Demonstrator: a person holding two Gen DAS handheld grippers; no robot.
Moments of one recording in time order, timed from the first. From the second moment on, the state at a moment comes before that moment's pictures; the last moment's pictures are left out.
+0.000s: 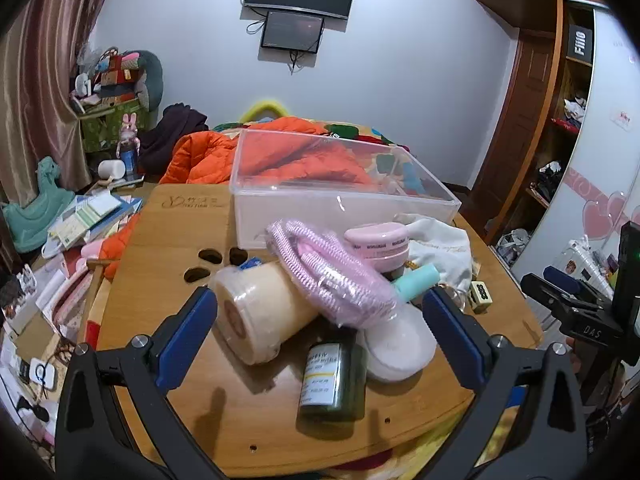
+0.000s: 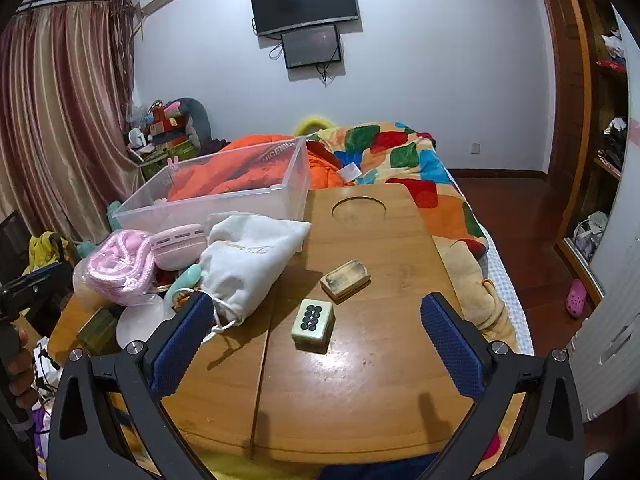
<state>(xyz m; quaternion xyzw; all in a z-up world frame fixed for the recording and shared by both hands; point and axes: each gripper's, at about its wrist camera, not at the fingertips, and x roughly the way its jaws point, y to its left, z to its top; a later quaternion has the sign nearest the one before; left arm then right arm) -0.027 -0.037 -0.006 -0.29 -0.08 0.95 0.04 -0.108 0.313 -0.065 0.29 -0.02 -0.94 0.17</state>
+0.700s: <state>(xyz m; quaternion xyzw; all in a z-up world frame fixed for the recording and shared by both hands) -0.045 -0.082 -0.049 -0.36 -0.06 0.93 0.04 -0.155 0.308 -0.083 0.33 0.04 -0.93 0.15</state>
